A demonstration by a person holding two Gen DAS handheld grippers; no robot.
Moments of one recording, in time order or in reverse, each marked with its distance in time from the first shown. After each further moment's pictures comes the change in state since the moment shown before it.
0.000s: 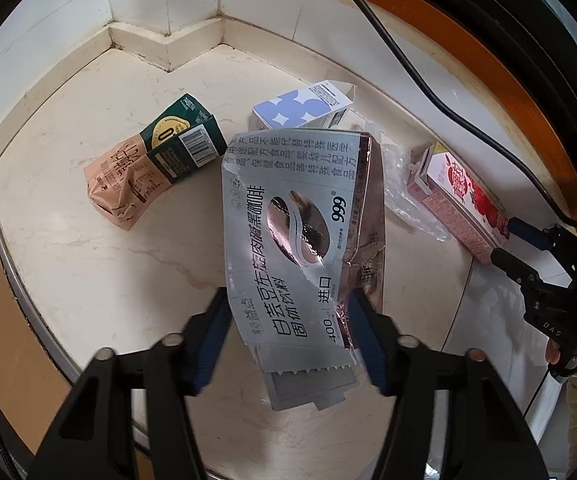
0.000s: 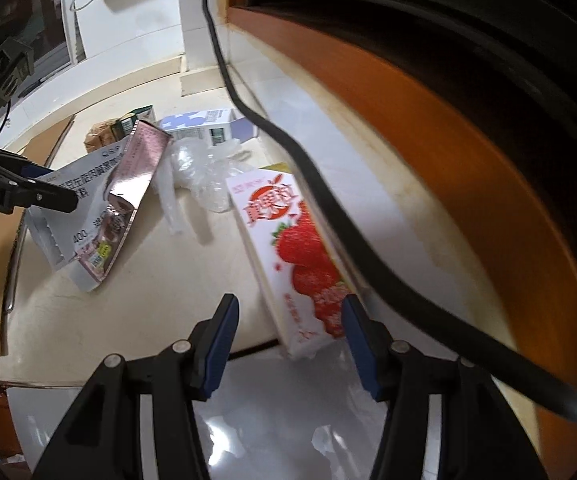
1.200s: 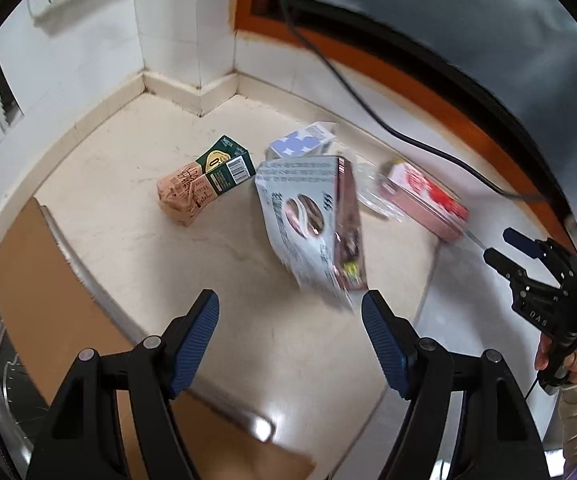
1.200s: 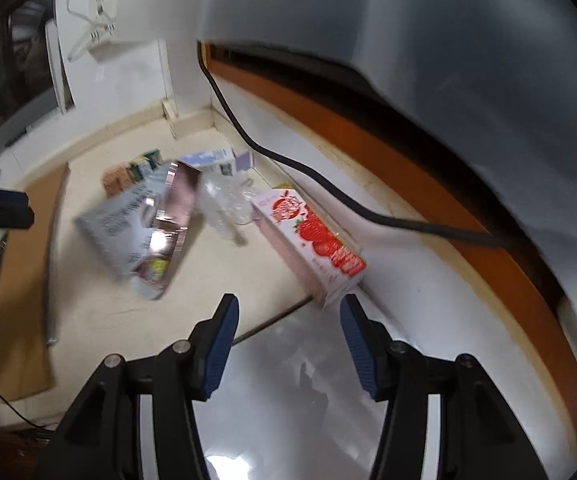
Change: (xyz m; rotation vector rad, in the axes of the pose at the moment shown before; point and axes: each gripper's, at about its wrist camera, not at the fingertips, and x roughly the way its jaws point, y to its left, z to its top) left arm -0.089 0.019 -0.040 0.047 -0.131 0.015; right arm -0.068 0.029 -0.012 0.163 -0.078 -0.115
